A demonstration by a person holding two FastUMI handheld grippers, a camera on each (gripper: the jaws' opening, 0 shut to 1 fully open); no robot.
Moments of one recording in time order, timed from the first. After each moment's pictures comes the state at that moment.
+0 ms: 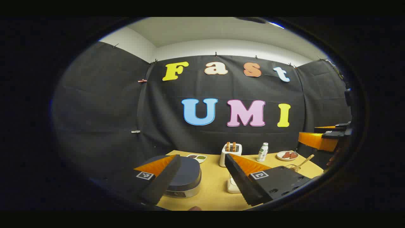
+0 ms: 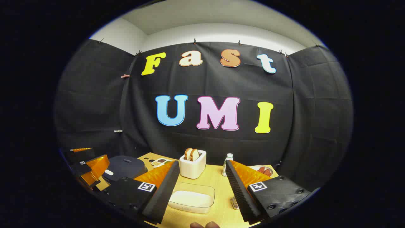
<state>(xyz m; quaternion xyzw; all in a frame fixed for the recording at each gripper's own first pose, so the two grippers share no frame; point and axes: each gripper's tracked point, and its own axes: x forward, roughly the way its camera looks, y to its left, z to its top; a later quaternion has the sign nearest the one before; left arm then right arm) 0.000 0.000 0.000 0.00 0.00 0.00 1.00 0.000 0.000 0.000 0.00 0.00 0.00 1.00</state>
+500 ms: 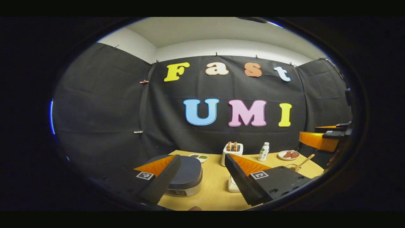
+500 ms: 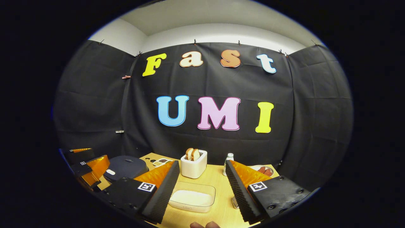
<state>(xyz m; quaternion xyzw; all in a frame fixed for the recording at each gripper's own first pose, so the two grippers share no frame) -0.009 -0.001 0.004 0.00 0.00 0.01 1.00 -0.008 0.000 -0.001 0.00 0.00 0.01 1.00</state>
